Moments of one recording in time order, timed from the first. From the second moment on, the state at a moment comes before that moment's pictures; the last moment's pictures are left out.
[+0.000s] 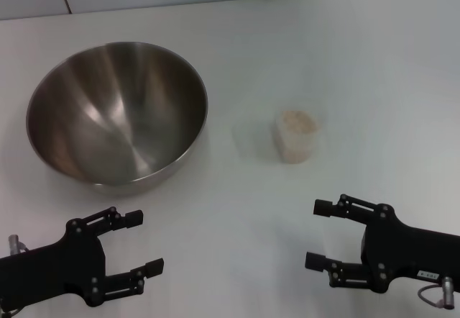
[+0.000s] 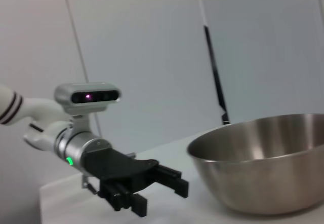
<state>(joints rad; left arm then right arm) -0.24 -2.03 1.13 0.51 1.63 1.59 -0.94 0.38 1.96 -1.62 0.11 -0.93 -1.73 0.58</state>
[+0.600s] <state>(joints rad) -0.23 -2.03 1.09 0.52 1.63 1.70 -0.87 0.37 1.96 -1.60 0.11 -0.92 -1.69 0.58</state>
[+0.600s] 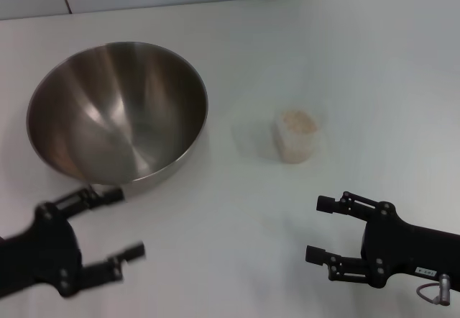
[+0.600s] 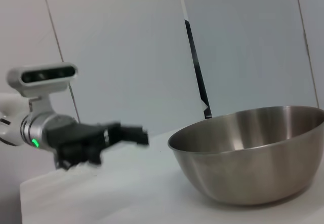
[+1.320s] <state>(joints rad) -0.36 -2.06 0.90 1.06 1.90 1.17 -1.81 0.37 1.96 -1.60 0.10 -0.92 -1.70 0.58</state>
